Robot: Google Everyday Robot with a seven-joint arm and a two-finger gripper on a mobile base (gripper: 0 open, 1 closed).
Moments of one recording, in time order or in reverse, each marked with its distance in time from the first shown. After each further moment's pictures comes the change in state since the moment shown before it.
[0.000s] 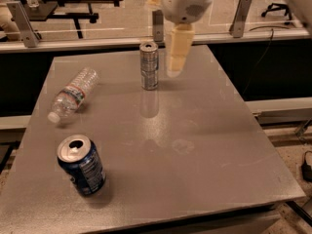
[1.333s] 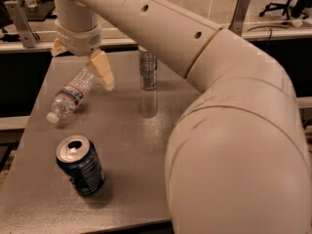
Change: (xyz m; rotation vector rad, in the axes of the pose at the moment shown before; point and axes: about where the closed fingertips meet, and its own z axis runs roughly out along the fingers) arm -0.154 -0.038 0.172 -0.226 -0.004 -0.680
